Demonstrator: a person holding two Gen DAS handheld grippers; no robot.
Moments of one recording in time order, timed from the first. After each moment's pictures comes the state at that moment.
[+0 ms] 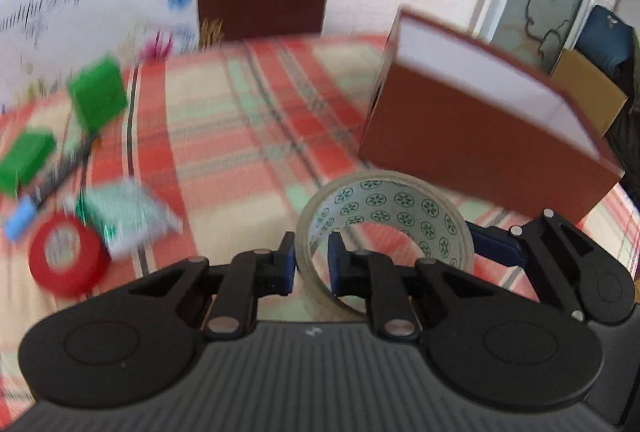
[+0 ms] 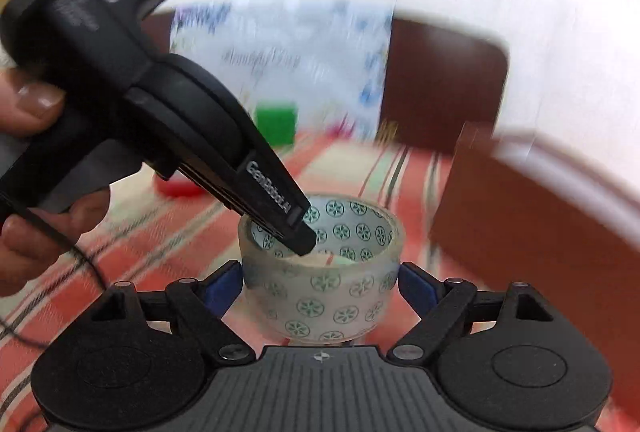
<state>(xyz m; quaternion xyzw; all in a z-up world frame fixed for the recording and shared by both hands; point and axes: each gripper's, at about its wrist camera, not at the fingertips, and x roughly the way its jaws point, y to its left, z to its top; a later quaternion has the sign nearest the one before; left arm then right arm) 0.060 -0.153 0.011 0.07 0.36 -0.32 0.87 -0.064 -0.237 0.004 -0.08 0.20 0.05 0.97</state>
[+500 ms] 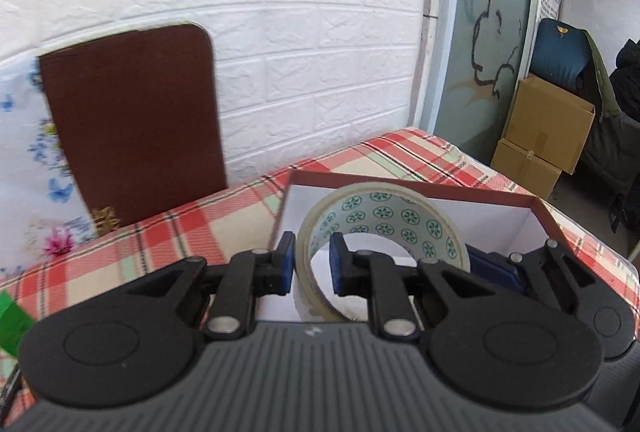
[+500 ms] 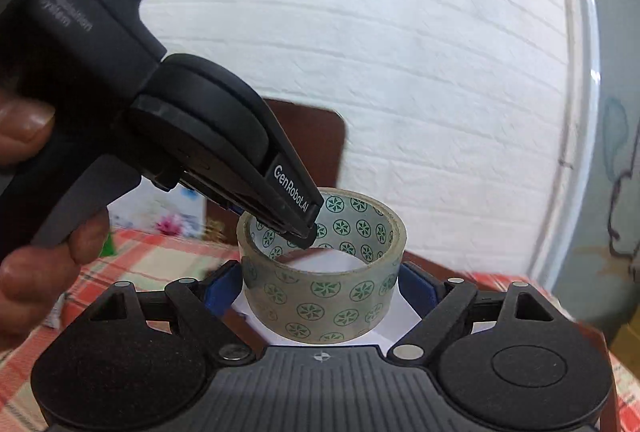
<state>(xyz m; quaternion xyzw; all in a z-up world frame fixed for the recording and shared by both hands) 0.108 -0.301 0.063 0.10 0.25 -0.39 0.88 -0.003 -0.348 0.050 -0.06 0.13 -0.12 0.98</state>
